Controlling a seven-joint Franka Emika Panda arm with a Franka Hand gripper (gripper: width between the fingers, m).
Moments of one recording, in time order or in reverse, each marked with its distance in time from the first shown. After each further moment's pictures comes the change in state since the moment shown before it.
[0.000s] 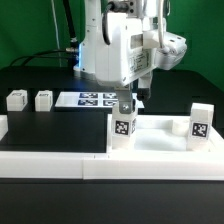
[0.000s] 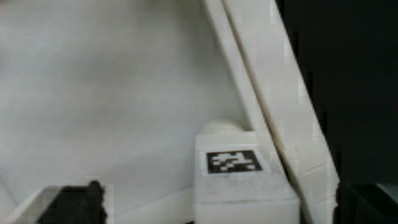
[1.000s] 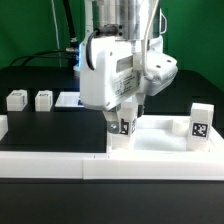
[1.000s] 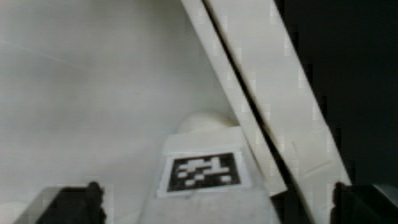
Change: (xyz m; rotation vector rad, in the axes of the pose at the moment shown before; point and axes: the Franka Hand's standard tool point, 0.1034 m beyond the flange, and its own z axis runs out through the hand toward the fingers) arm 0.002 -0.007 0.010 -0.006 0.014 0.033
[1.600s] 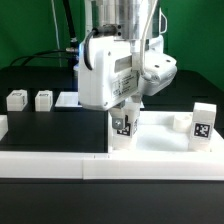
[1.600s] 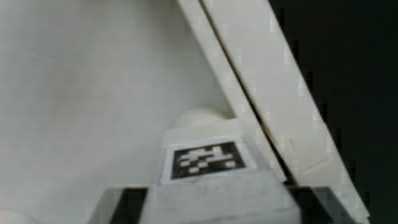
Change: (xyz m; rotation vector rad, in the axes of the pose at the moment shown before) arm 0.010 -0.003 0.014 -0.014 0.022 0.063
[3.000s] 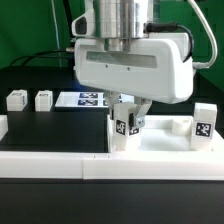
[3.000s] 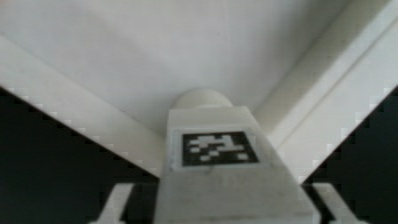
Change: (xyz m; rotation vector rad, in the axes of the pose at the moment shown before) arm -0.001 0.000 0.000 0.047 0.005 -1.062
